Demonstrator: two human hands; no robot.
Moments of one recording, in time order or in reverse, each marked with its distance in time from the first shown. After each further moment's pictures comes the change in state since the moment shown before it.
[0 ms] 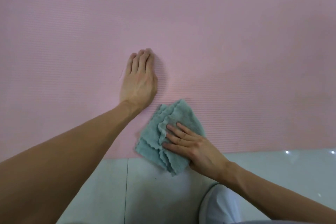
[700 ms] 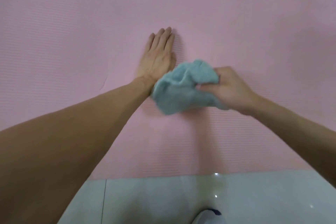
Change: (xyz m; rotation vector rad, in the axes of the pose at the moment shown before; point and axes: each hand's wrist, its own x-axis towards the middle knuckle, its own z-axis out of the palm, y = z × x) left_hand 0.106 0.045 0.012 -0.079 -0.080 0.063; right_hand 0.068 0.086 -0.156 0.524 0.258 0.649
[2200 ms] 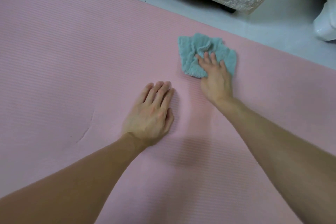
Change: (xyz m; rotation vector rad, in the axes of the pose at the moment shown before) left_hand 0.008 0.006 0.005 0.103 0.144 -0.031; right_hand 0.204 0.032 -0.052 -0.928 0.270 -0.152
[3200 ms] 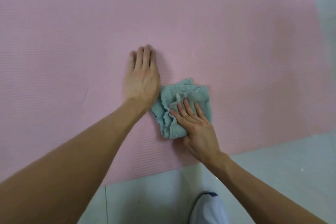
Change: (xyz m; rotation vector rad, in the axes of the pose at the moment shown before) left_hand -0.047 0.020 -0.007 0.053 -0.128 0.027; right_hand -0.309 -0.097 0.028 0.269 -0.025 0.047
